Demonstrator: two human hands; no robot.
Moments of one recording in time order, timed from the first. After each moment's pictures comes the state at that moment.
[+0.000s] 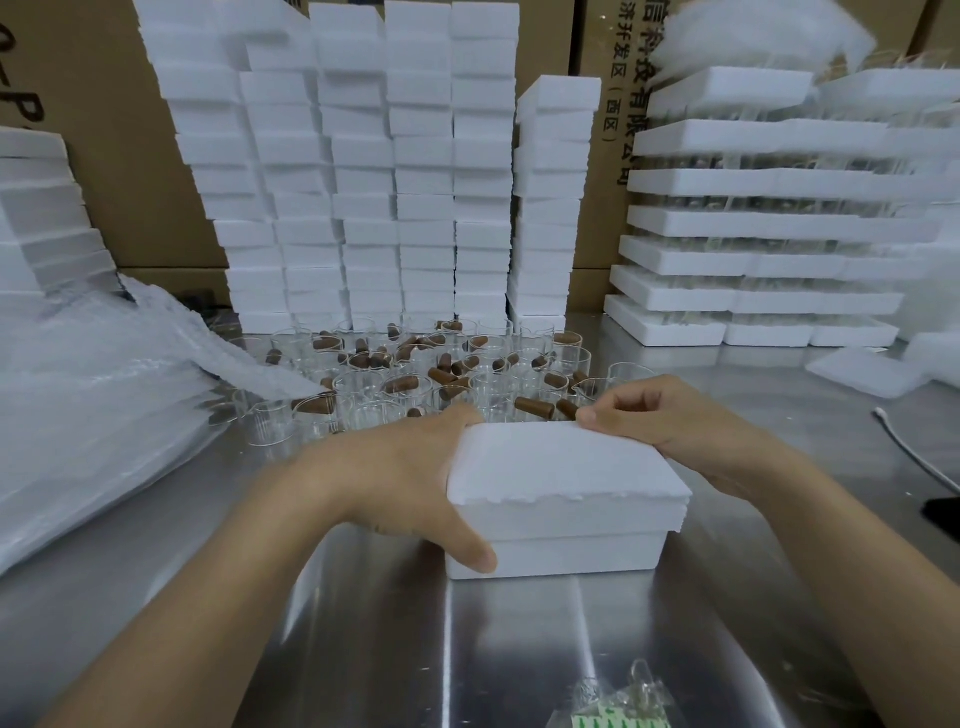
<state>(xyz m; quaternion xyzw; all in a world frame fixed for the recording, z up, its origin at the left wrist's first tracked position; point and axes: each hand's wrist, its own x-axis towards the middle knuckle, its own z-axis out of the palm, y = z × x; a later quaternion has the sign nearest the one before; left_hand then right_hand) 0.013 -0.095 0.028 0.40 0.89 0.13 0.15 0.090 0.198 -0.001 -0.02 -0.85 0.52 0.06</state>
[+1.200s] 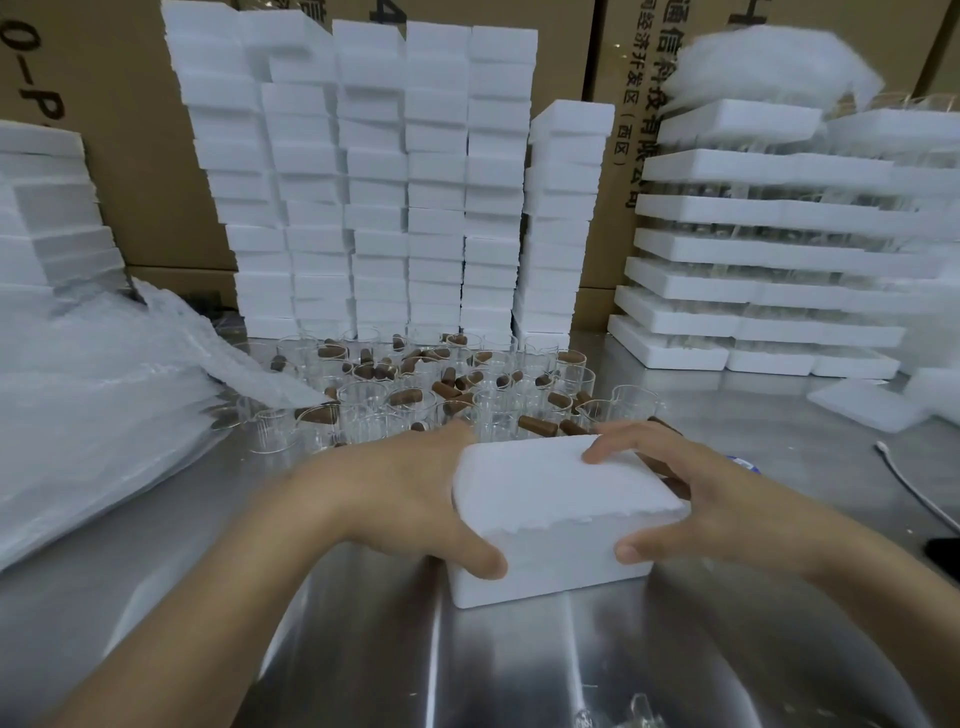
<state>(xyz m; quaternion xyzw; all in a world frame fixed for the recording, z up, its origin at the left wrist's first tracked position) 0.019 -0.098 0.033 0.37 0.91 0.13 0.14 0.132 0.204 -0.006 0.07 -0.94 0.33 0.04</state>
